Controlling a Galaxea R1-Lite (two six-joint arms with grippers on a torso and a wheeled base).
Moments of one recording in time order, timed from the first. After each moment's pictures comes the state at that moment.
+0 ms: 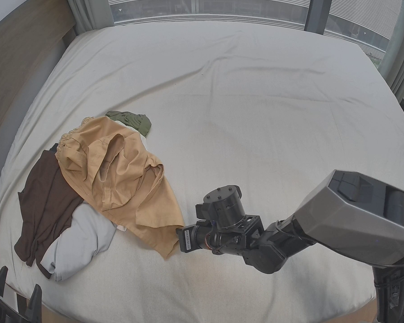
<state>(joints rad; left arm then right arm) 0.01 0.02 -0.02 0.00 -0.02 -0.01 0.82 2.35 -1.16 -0.64 0.07 0.37</state>
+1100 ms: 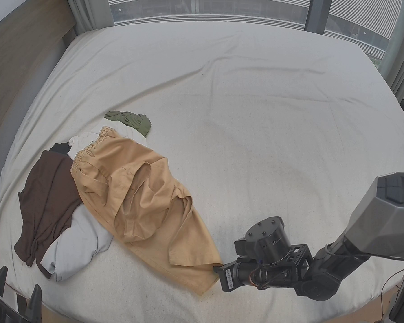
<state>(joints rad) 0.01 0.02 -0.02 0.00 -0.02 -0.01 0.83 2.11 -0.66 -0.73 0.03 0.38</state>
